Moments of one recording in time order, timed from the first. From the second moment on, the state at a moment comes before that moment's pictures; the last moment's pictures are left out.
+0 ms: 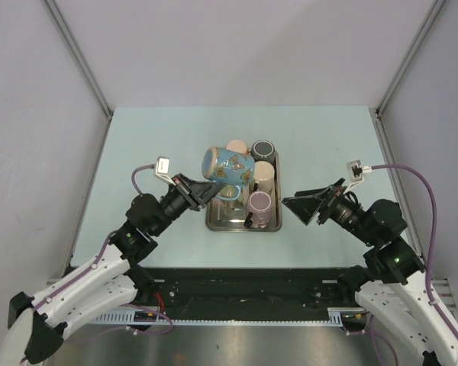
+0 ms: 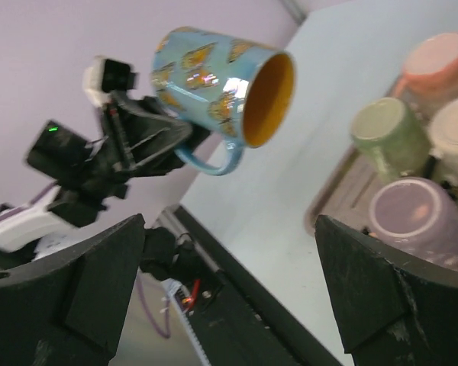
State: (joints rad) left arm -0.73 0.71 0.54 0.24 0.02 -0.93; right arm 0.52 0.47 0.69 -0.22 -0.30 0.72
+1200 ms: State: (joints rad) left arm -0.84 0.85 0.48 0.69 0.05 -1.13; right arm 0.72 0.90 0.67 0.42 -0.43 0.93
